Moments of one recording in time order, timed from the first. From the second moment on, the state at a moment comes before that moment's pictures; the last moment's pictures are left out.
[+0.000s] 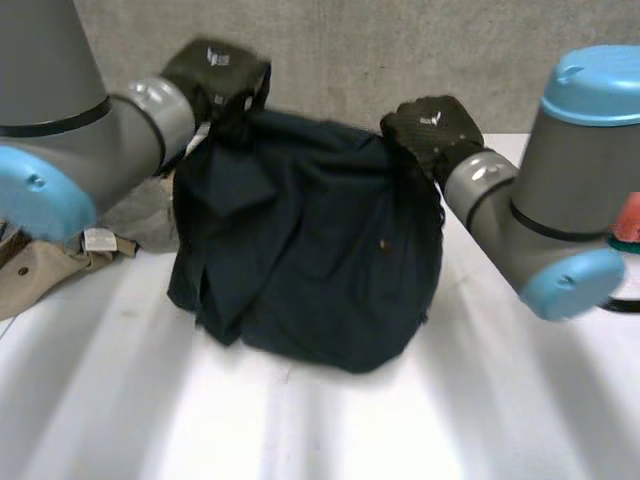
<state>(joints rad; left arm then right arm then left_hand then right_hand) 4.24 -2.17 -0.63 2.77 -1.40 3.53 2.09 -1.04 1.05 0.02 1.49 2.82 1.15 1.20 1.19 1.20 1.00 1.12 1.17 1.18 1.20 1.01</state>
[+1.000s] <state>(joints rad) 4.25 -2.13 -1.19 2.85 -1.34 3.63 2.09 -1.07 1.39 -0.03 1.55 2.81 0.29 0.29 0.28 0.28 0.10 0.35 0.37 0.36 0.34 0.15</state>
